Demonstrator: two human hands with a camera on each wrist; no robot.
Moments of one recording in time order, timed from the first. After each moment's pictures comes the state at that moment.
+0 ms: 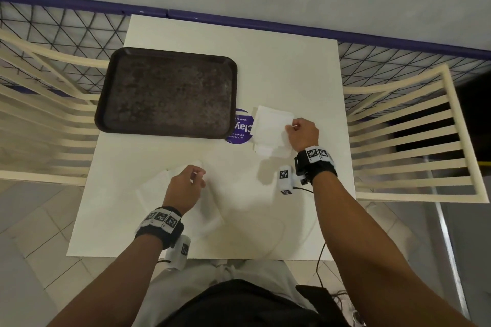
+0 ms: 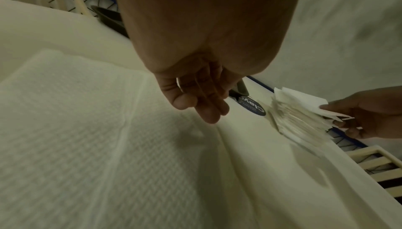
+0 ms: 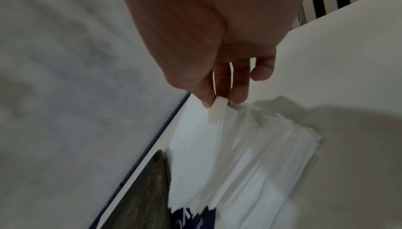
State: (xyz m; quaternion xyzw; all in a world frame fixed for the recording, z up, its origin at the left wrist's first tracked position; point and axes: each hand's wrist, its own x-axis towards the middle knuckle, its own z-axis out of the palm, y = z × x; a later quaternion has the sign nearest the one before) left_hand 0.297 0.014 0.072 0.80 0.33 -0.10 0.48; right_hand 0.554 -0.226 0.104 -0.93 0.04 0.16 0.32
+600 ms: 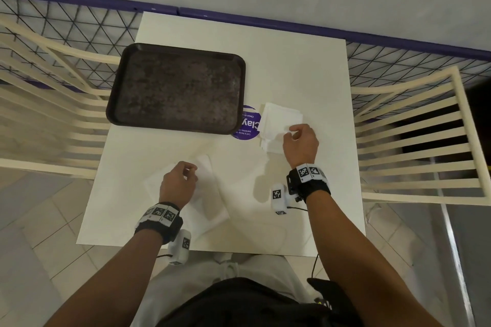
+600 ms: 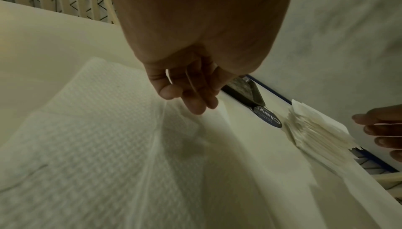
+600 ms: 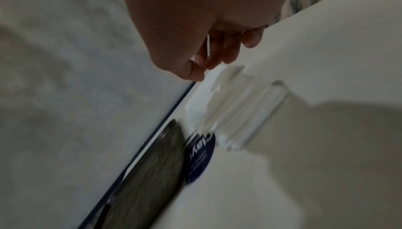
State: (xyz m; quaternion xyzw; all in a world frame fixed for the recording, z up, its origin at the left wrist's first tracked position) left_hand 0.276 0.034 0.068 0.81 0.39 -0.06 0.44; right_hand 0.492 -0.209 0.105 -0.91 0.05 0.05 0.40
